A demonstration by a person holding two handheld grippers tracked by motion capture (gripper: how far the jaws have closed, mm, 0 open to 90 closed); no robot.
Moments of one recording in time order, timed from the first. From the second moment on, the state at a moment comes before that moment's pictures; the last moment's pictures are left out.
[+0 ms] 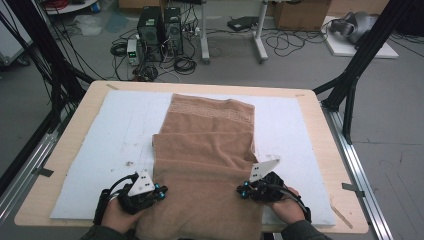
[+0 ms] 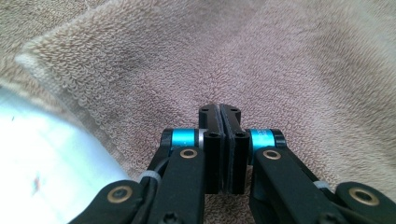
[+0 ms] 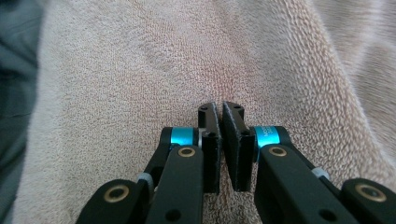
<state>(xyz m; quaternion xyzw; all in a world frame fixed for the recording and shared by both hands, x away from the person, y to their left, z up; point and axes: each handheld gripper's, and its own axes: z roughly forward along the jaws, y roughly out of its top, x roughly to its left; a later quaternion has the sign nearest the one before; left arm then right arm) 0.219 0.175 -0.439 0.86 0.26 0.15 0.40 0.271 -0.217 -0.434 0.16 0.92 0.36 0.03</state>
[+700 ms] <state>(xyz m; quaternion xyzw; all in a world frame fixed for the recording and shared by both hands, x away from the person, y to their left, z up) 0.247 0.174 -0.437 0.87 0.28 0.11 0.40 0.286 -0.211 -0.438 0.17 0.92 0.36 0.03</state>
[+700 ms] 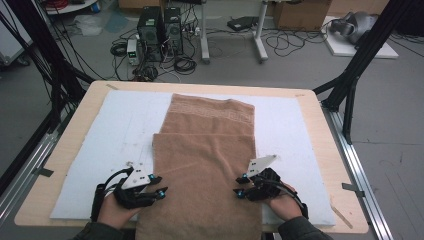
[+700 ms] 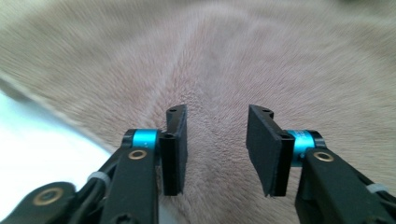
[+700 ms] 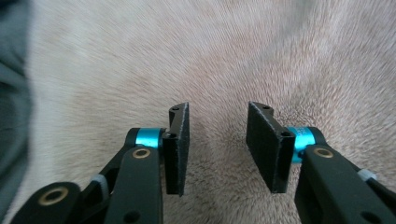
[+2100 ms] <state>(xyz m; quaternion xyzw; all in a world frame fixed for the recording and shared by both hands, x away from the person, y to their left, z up) 0.234 0.192 -0.444 0.87 0.26 0.12 0.41 0.273 -0.207 -0.435 0.14 0.92 0.36 0.02</state>
